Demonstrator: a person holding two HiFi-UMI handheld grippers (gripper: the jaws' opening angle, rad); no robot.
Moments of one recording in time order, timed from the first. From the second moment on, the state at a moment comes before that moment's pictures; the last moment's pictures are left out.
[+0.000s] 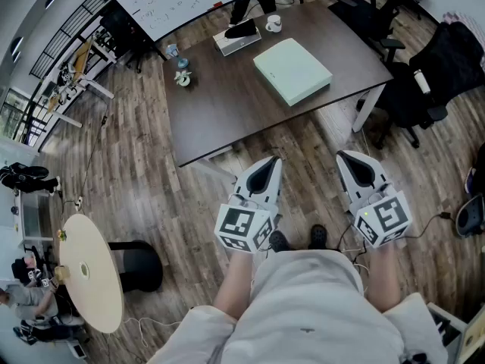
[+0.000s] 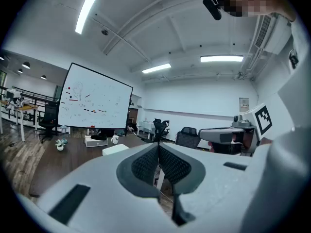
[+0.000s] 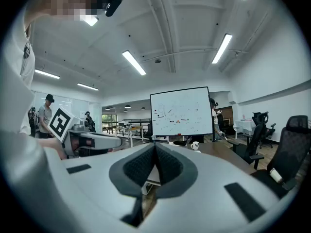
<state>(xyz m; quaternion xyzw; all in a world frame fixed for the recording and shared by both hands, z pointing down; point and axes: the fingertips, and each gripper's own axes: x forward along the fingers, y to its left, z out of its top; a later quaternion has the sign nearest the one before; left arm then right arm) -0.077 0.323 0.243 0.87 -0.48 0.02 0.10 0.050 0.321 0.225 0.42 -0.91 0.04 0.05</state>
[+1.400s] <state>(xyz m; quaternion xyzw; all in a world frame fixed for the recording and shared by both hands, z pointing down) 0.020 0.344 0.274 0.87 -0.49 0.05 0.10 0.091 0.348 0.262 0.31 -0.95 0.05 0.07</state>
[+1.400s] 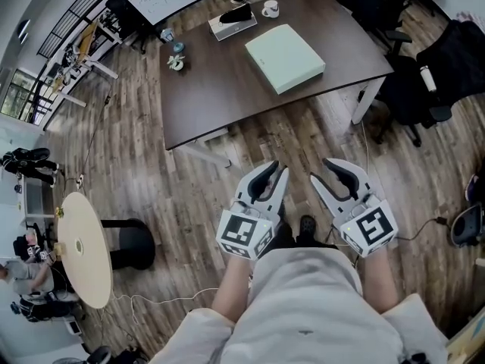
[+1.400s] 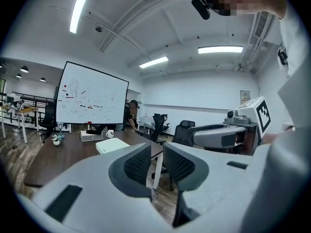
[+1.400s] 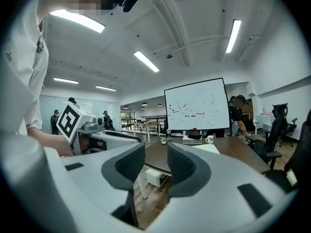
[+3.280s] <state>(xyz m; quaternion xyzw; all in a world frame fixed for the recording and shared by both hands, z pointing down) -0.076 0.088 0.323 0.88 -0.45 0.04 0.15 0.014 0.093 0.301 0.36 -0.92 0.08 0.13</state>
